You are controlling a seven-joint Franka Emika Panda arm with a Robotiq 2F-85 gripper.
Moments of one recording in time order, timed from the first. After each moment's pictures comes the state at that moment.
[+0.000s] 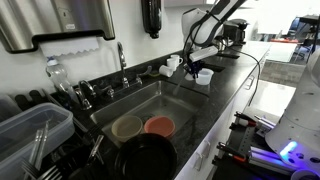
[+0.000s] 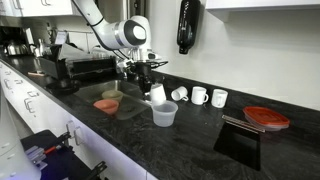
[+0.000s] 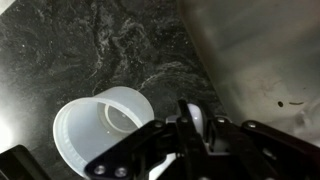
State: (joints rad) arm -0.01 0.01 -0.10 -2.40 -0.30 2.35 0.60
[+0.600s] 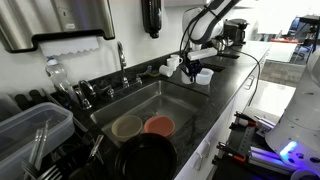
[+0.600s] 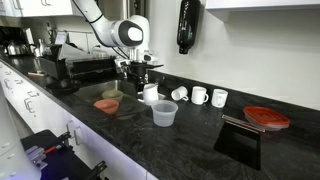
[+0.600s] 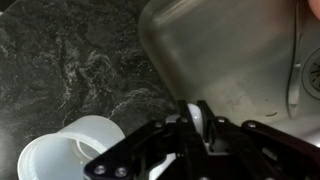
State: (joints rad) arm -0.01 -0.01 -0.07 -2.43 -0.10 2.35 0.54
